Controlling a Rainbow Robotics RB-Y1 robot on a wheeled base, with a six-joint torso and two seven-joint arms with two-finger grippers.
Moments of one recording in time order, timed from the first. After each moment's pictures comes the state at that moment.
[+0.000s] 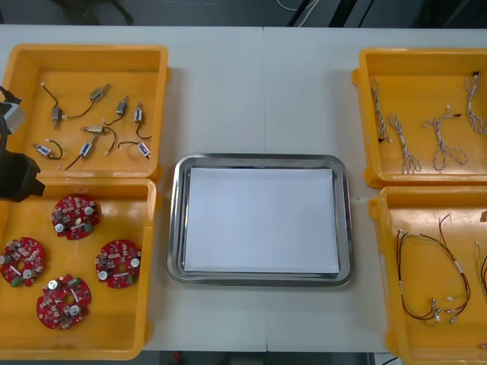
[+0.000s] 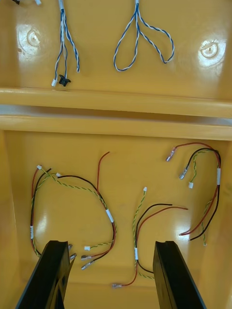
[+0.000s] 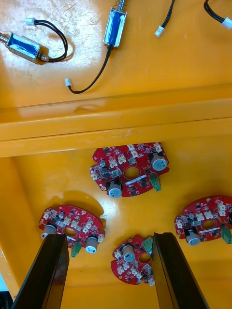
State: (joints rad) right arm -0.03 -0.93 -0.43 -2.16 -1.03 1.77 1.38; left arm -0.28 0.84 0.19 -2.11 0.83 1.92 -1.30
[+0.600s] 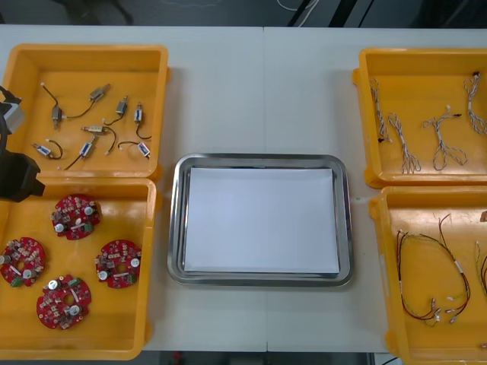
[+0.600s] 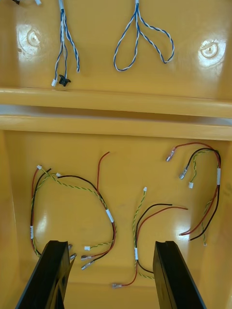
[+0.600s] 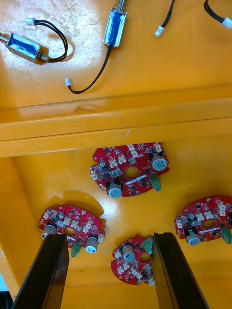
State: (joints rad) right arm -0.03 -0.93 -0.43 -2.16 -1.03 1.77 1.38; left arm -0.28 0.84 0.19 -2.11 0.83 1.92 -1.30
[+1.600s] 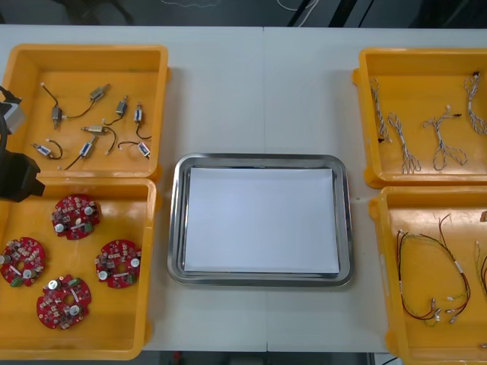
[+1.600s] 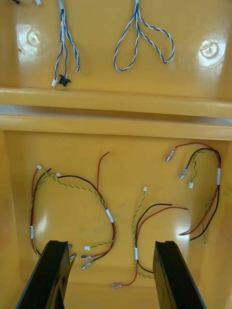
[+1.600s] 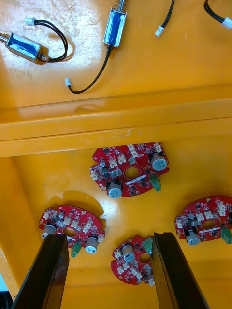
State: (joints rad) right arm -0.03 -0.93 -0.43 -2.16 -1.03 1.77 1.38; left arm -0.28 0.84 0.19 -2.11 0.83 1.92 -1.30
